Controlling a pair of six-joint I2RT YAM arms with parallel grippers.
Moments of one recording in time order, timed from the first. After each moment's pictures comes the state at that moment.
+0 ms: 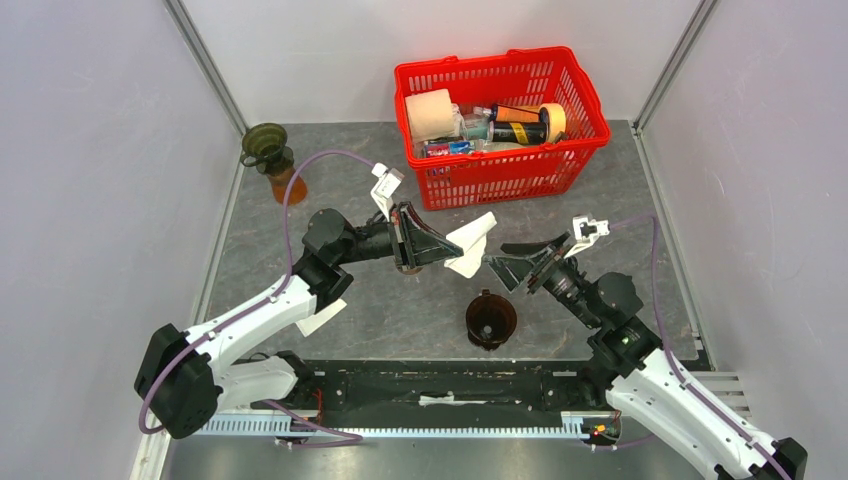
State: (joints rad) left arm -0.70 1.14 0.73 0.68 0.77 -0.89; right arm 0.65 0.50 0.39 0.26 -0.11 0.72
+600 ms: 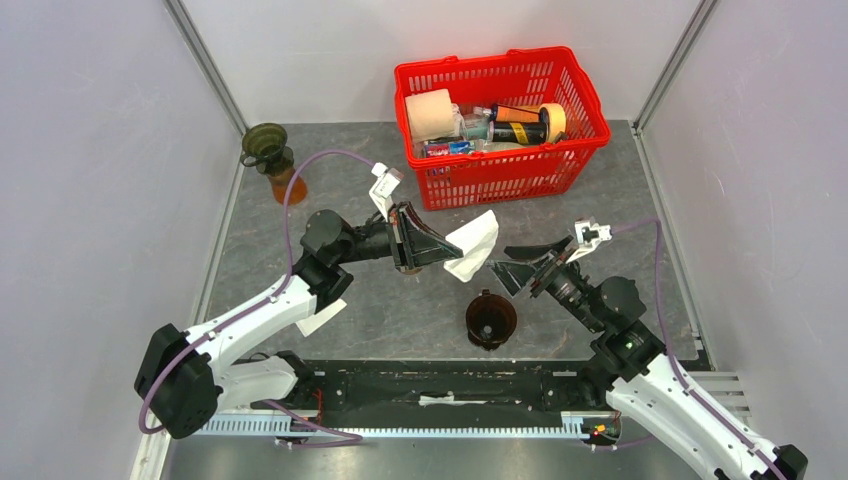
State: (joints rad) left arm -0.70 1.14 0.73 0.72 0.79 -0.92; right arm 0.65 0.45 0.37 0.22 -0.12 0.68
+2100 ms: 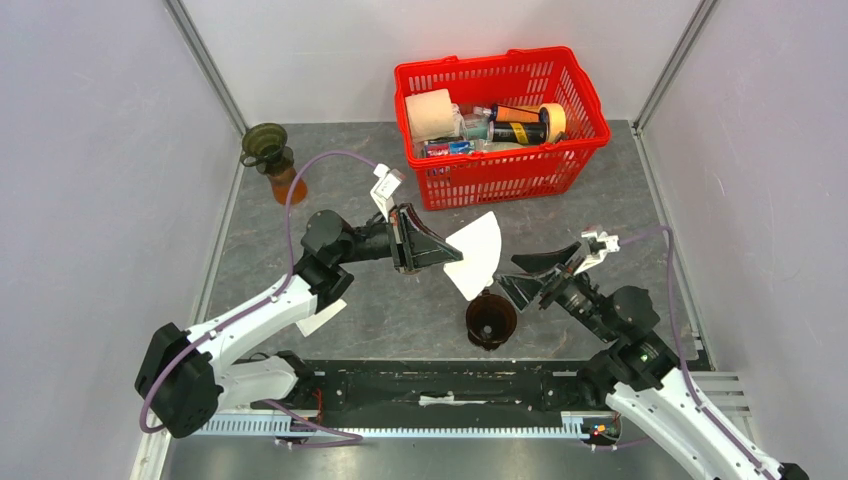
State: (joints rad) left arm -0.70 1.15 0.73 0.74 0.81 -0.96; right arm 0.65 0.34 0.39 0.07 -0.16 0.61
